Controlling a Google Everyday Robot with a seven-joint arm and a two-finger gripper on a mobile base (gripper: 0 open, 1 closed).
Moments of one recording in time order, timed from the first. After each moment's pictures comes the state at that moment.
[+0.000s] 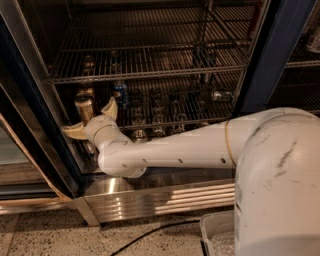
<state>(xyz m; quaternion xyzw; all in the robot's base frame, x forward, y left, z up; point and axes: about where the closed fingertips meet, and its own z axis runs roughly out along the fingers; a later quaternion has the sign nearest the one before) 0.669 0.231 0.758 -0.27 0.67 0.15 0.67</state>
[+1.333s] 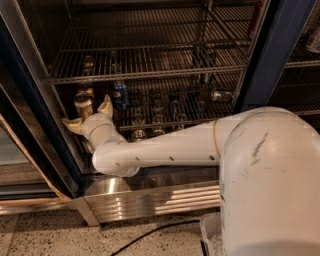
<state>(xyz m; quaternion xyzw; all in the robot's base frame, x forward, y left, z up) 0.685 0.239 0.759 -0.25 0.66 0.14 0.69</state>
